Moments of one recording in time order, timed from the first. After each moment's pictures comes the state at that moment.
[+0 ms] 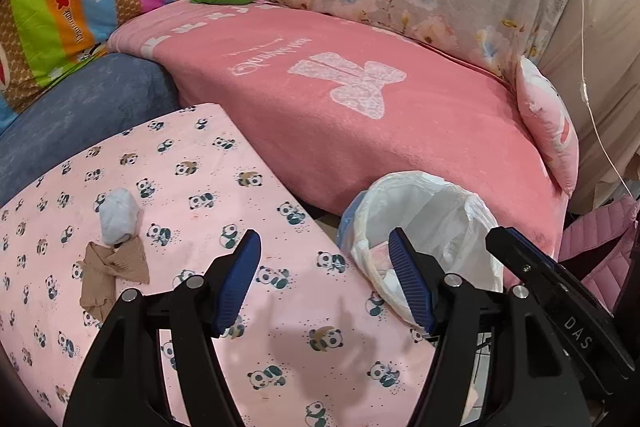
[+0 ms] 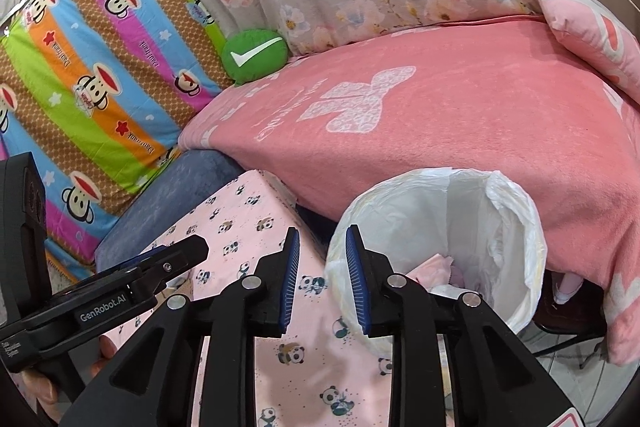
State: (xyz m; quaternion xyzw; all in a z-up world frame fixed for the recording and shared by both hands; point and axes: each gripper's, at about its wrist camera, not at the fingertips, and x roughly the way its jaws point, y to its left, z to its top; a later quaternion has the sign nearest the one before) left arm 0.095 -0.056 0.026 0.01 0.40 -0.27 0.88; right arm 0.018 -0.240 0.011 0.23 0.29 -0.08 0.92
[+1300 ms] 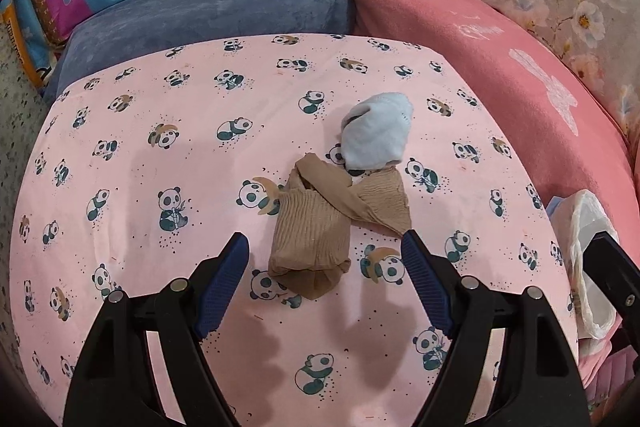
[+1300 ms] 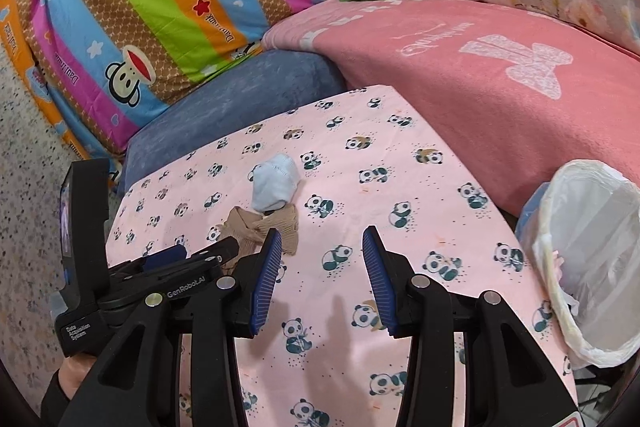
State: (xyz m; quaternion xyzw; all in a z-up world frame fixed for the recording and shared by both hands) left arm 0.160 0.127 -0.068 -0.06 0.48 -0.07 0.87; right arm 0.120 -0.039 -0.026 0.12 0.39 0.06 0.91
